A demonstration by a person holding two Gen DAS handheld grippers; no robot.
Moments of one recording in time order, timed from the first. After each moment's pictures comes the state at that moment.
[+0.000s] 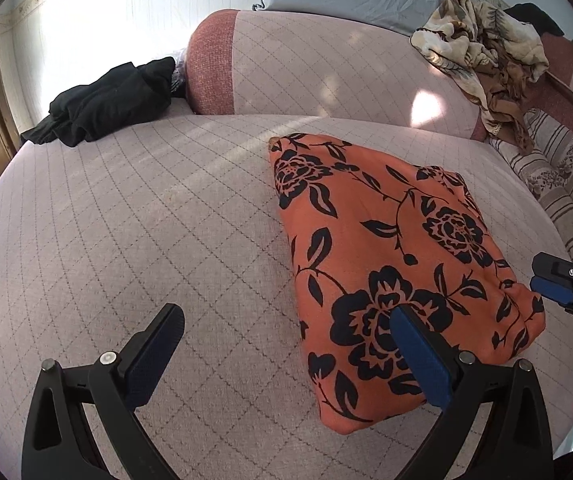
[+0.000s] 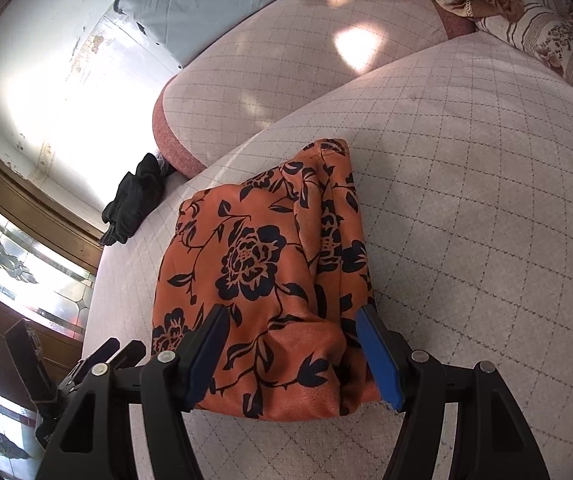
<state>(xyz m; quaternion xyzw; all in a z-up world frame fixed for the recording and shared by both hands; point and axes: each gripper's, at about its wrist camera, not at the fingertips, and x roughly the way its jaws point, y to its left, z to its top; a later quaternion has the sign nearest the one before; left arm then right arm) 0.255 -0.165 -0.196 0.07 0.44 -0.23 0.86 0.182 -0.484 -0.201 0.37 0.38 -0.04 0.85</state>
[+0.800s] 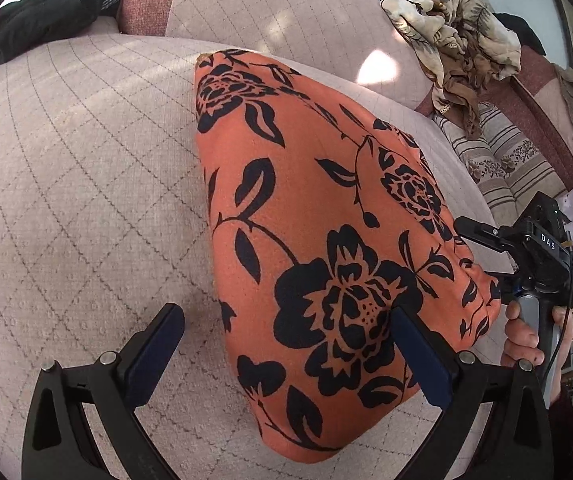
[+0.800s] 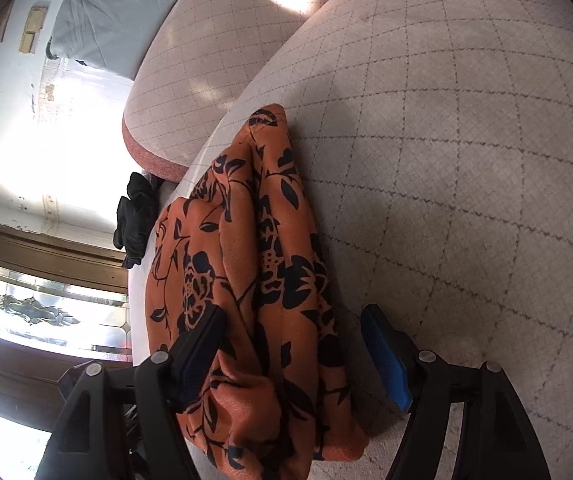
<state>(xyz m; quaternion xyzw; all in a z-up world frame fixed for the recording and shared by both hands) 0.279 -0.180 -0.246 -0.03 0.53 -0.36 0.77 0.219 -0.537 -0.274 0.51 0.40 0.02 0.76</state>
